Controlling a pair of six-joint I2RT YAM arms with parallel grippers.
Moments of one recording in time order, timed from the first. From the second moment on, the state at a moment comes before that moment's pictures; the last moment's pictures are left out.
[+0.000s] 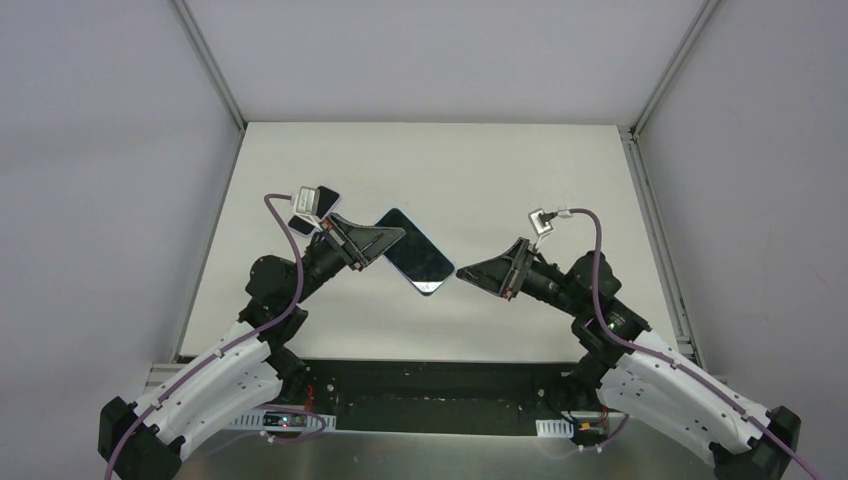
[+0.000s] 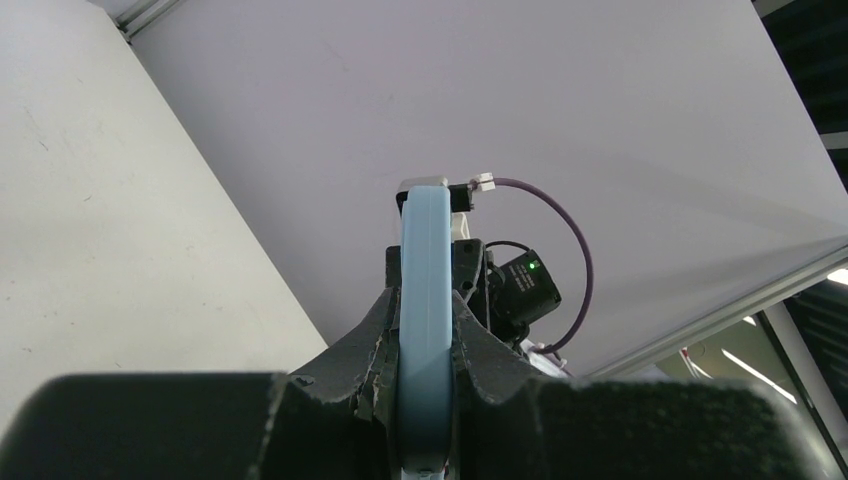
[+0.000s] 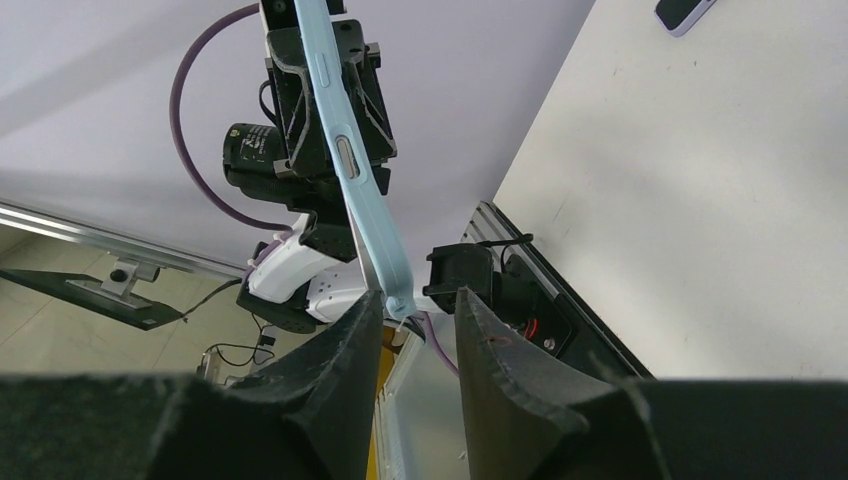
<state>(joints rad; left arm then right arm) -0.64 0.67 0.46 0.58 0.23 -1.19 0.81 0.64 0.53 0.16 -0.33 1.13</state>
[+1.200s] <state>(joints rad) -0.63 0.67 0.46 0.57 0.21 -1.18 0.82 0.75 0.59 0.11 -0.27 1.13</state>
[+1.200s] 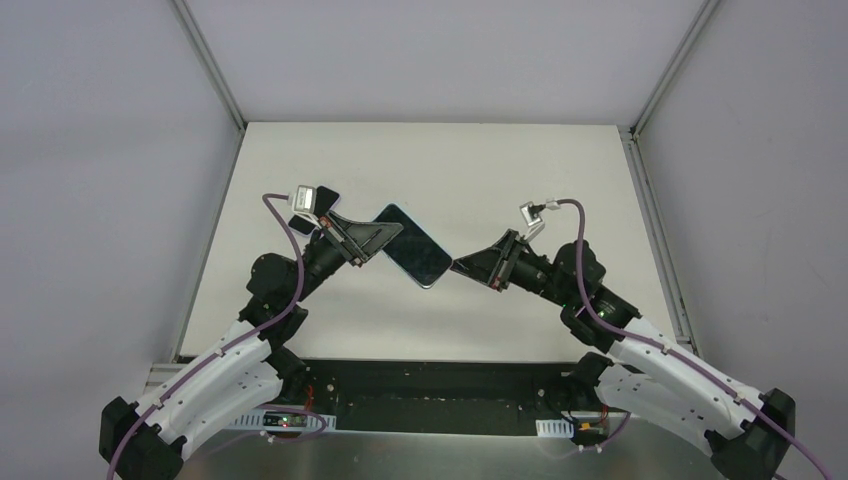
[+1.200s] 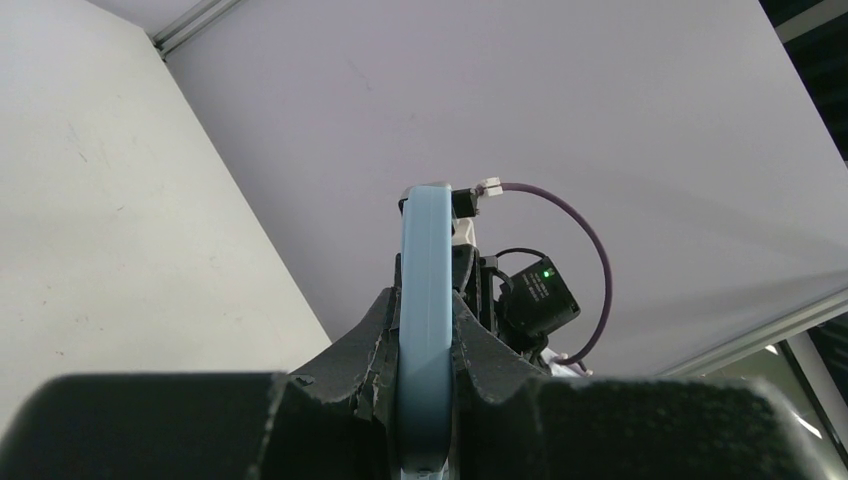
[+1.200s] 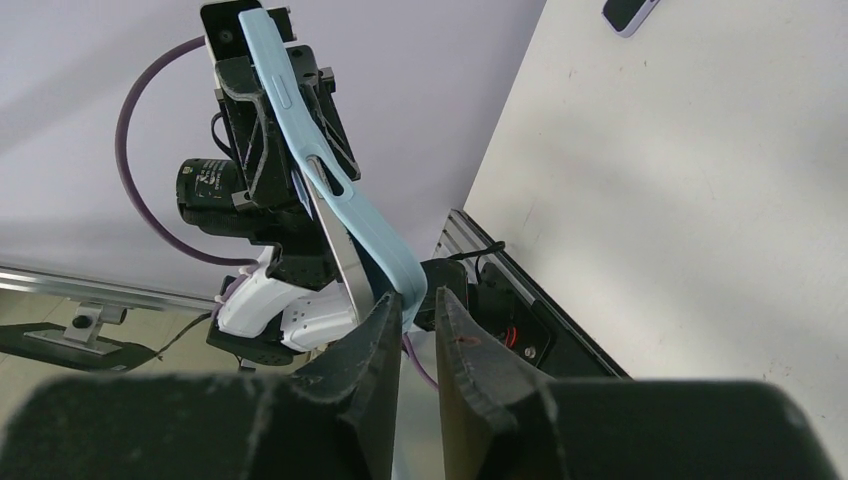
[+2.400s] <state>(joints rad) -0.63 0.72 0.46 0.58 0.17 -1.21 0.84 0.73 0.56 0.09 -0.30 1.13</state>
